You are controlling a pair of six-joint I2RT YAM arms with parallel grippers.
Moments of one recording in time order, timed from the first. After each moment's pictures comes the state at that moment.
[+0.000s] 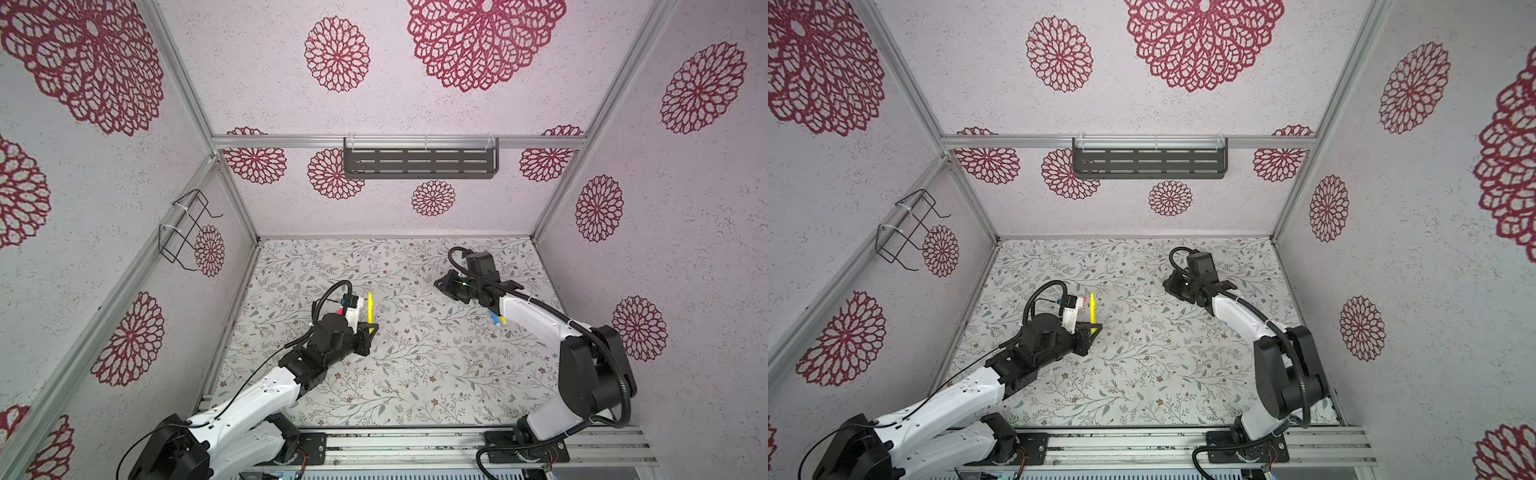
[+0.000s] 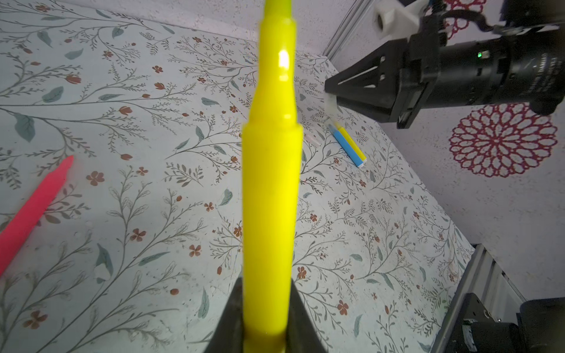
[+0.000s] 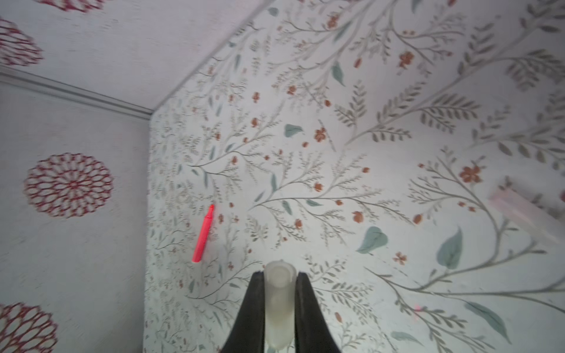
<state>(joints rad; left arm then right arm) -0.66 1.05 0.52 0.06 0.06 -0.47 0.37 1.56 1.08 -0.18 -0.31 0.75</state>
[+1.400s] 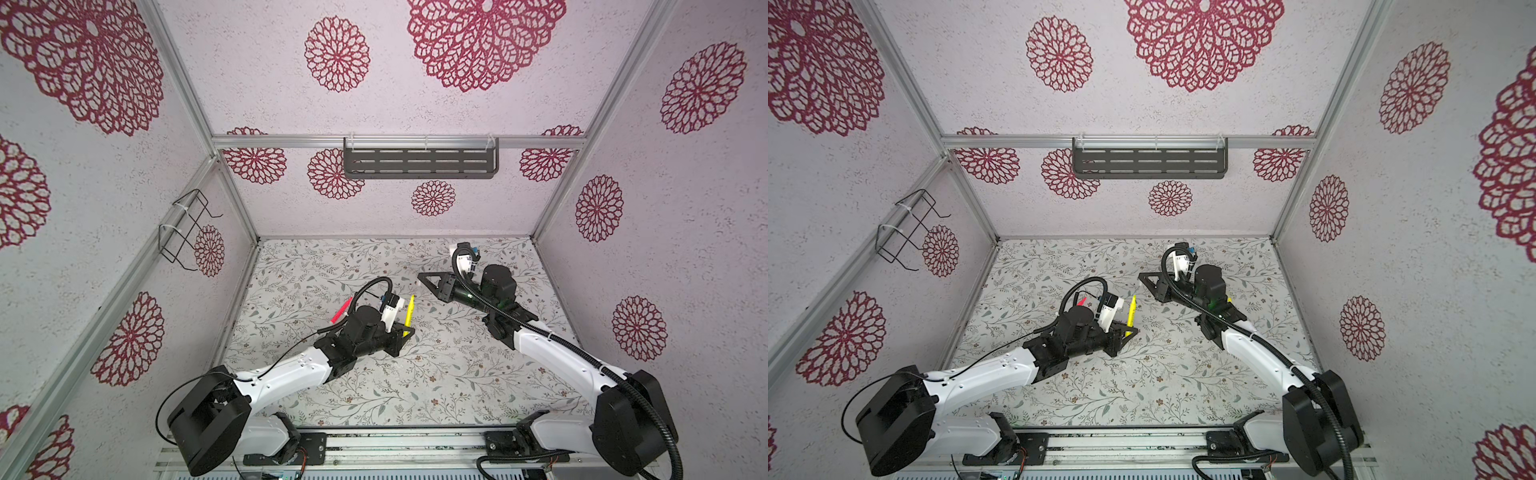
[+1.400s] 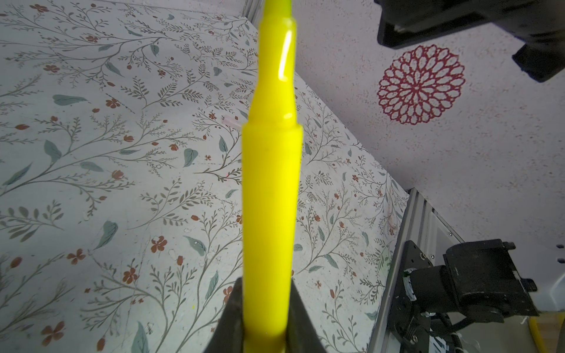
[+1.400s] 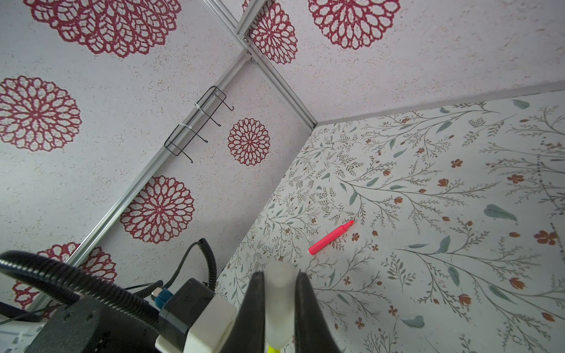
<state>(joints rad) -0.82 1.34 0.69 0.20 0.20 -0.41 0.48 1.29 0.85 0.34 -0.55 0.70</state>
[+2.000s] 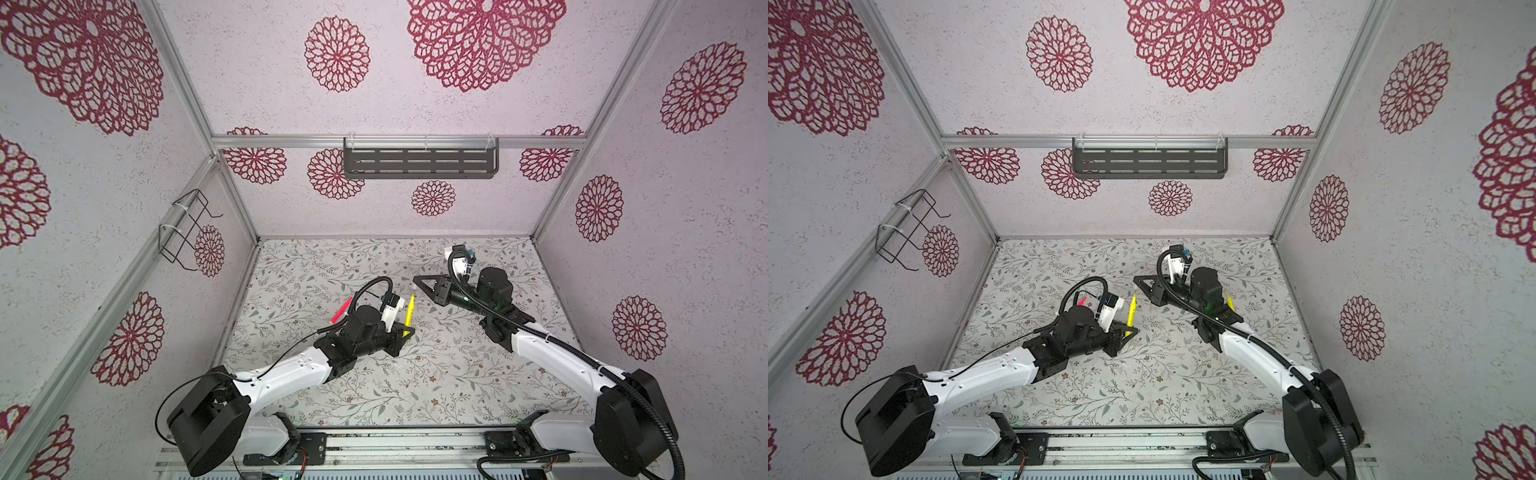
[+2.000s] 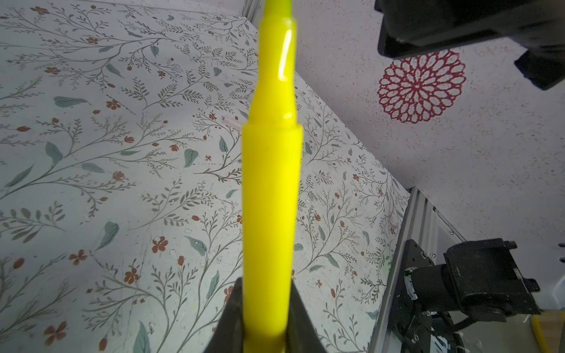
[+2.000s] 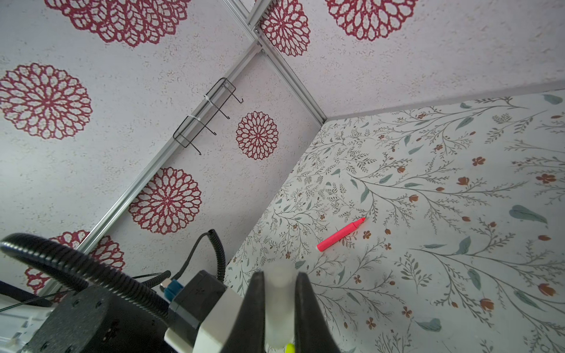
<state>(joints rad) -0.82 1.33 0.69 0.19 0.20 -0.40 0.52 1.29 0.84 0.37 -0.55 0.70</state>
